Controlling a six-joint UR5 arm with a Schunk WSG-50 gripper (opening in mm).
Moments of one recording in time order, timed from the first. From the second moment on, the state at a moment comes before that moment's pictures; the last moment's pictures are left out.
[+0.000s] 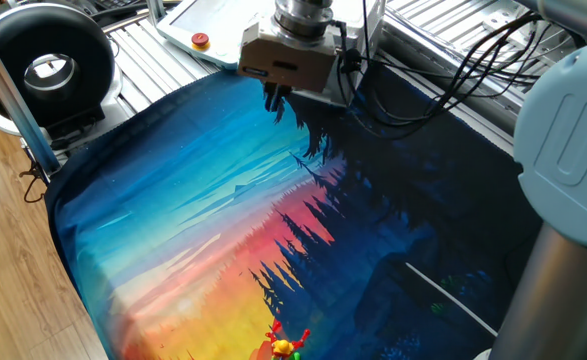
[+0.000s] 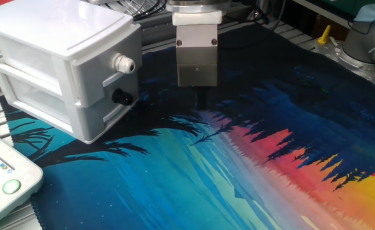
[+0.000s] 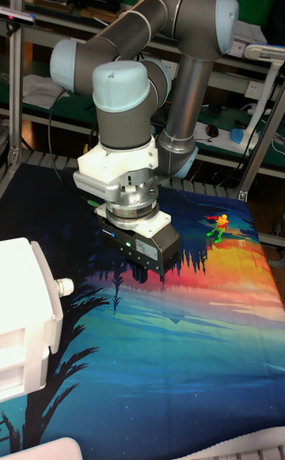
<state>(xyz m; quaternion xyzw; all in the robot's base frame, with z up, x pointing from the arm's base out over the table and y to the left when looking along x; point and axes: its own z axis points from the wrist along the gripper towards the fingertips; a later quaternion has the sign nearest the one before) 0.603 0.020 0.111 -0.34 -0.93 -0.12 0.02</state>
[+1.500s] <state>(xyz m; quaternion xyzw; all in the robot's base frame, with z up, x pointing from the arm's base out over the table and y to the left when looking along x) 0.638 -0.036 0.109 -0.34 -0.94 -0.04 -0.09</state>
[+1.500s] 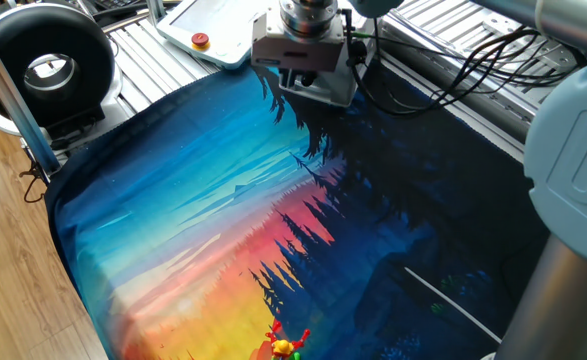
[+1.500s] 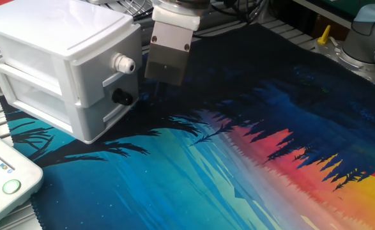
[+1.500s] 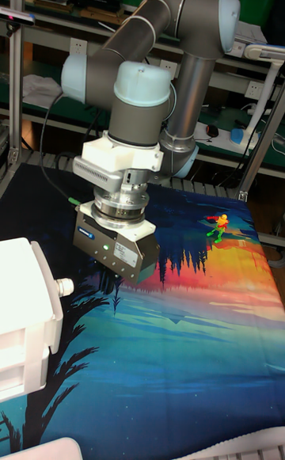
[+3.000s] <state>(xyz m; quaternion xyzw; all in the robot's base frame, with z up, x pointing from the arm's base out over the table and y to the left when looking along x) 0.631 -0.045 0.115 -0.34 -0.94 -0.08 -0.02</state>
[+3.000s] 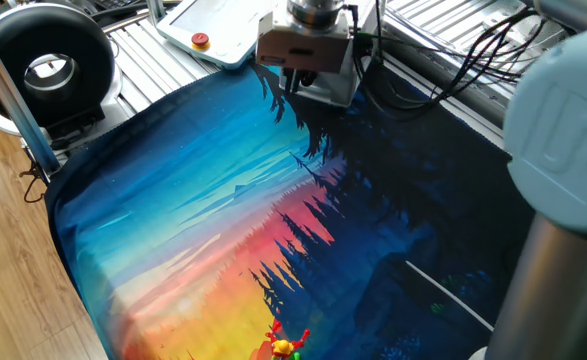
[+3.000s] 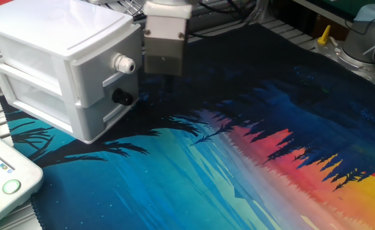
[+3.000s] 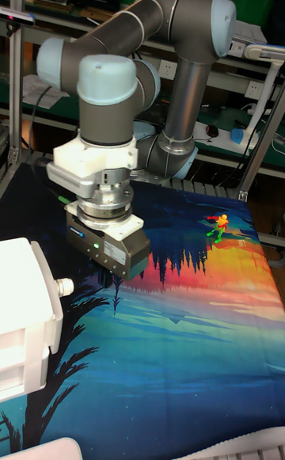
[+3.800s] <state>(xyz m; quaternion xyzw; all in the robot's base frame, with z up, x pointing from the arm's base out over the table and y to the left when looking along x) 0.646 -0.077 0.125 -0.32 -0.95 -0.06 -0.01</state>
